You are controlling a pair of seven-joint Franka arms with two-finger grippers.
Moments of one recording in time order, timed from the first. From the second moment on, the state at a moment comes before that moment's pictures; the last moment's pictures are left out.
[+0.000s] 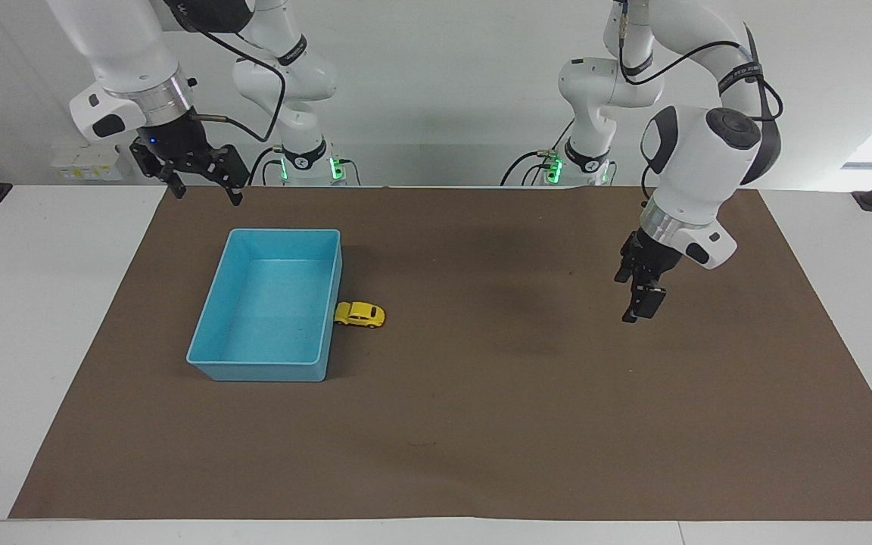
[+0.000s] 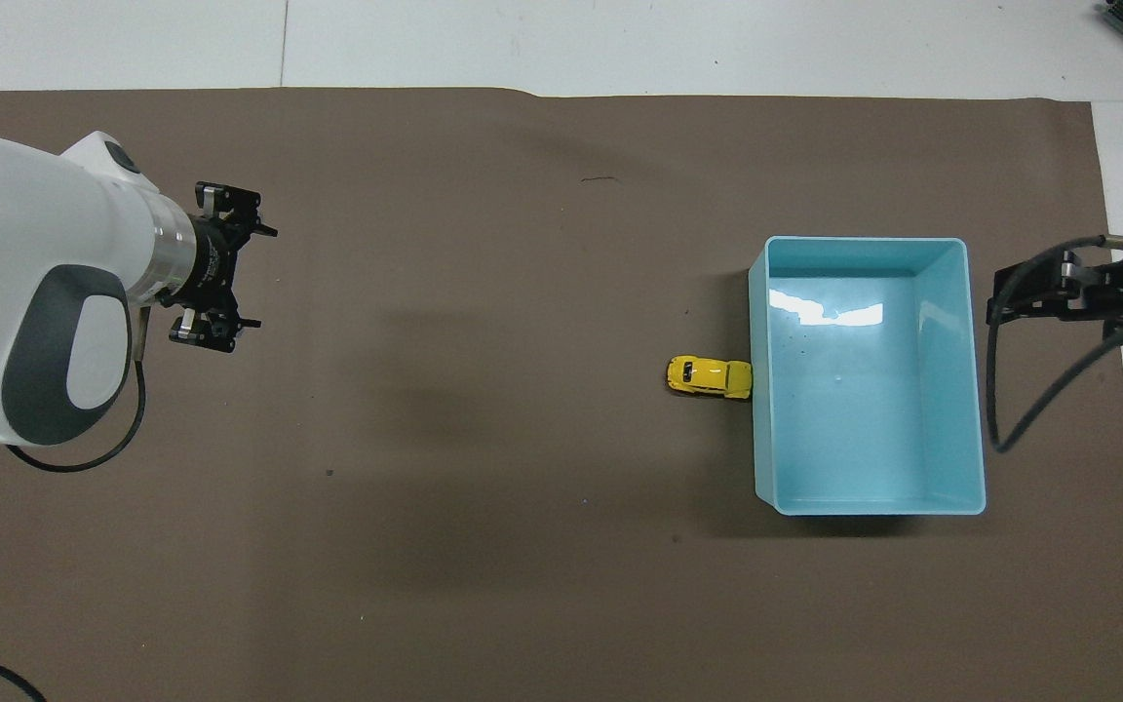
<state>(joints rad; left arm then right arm) -0.20 0.12 -0.01 -1.81 -0.10 2.09 -1.45 0.01 0.02 0.03 -1.51 0.00 1.51 0.28</state>
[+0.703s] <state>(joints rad) -0.15 0.07 -0.01 -1.80 -0.10 1.93 -0.78 0.13 0.06 0.03 -1.54 0.00 1.55 1.00</state>
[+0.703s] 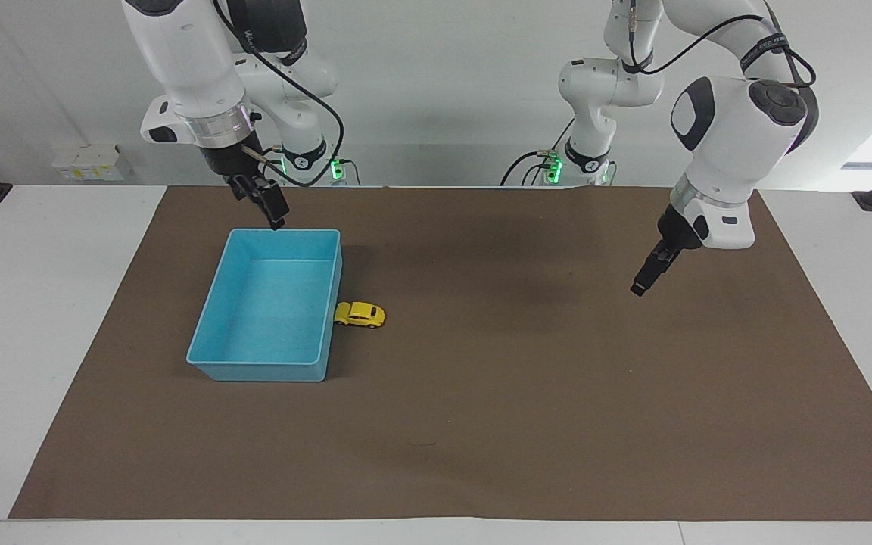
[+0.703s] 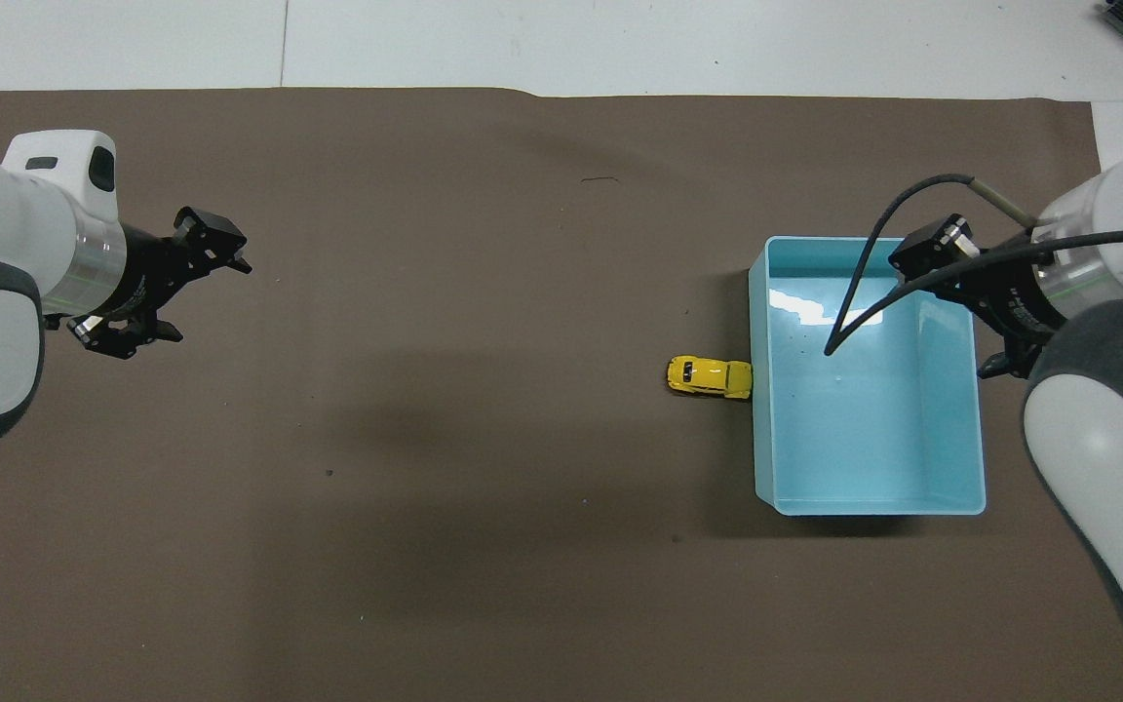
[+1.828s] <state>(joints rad) -0.06 -0.06 0.00 -1.78 -0.04 1.75 -0.04 0.31 0.18 0.03 -1.73 -0.07 1.90 1.95</state>
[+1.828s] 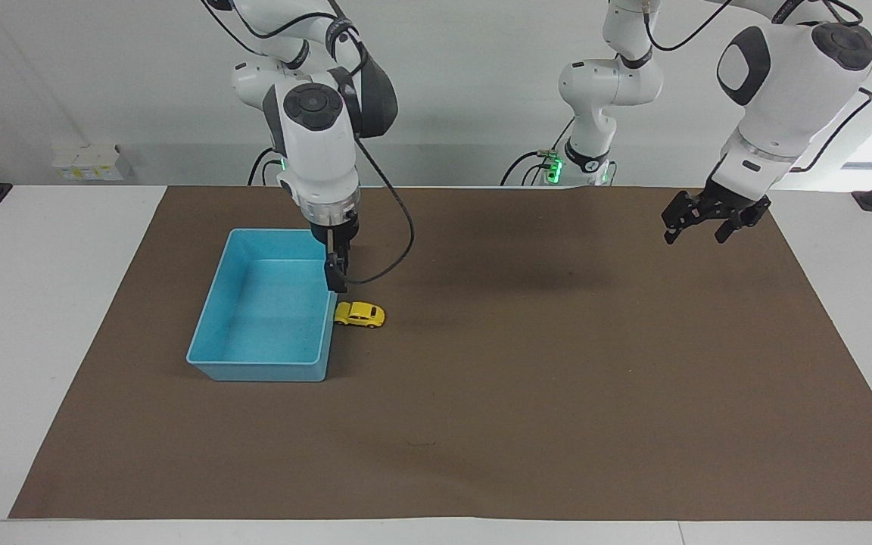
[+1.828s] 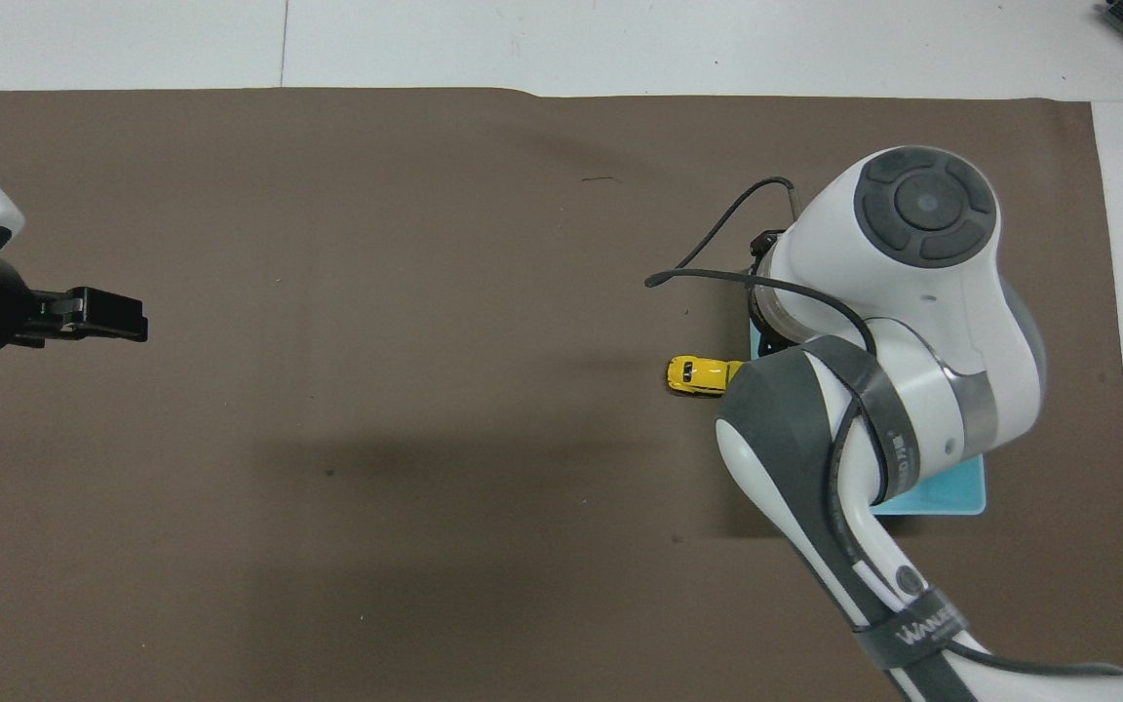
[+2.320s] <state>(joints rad) -0.06 -0.08 0.00 -1.66 -0.03 1.59 -0.04 0.35 0.18 0.03 -1.96 -0.19 2.16 2.05</state>
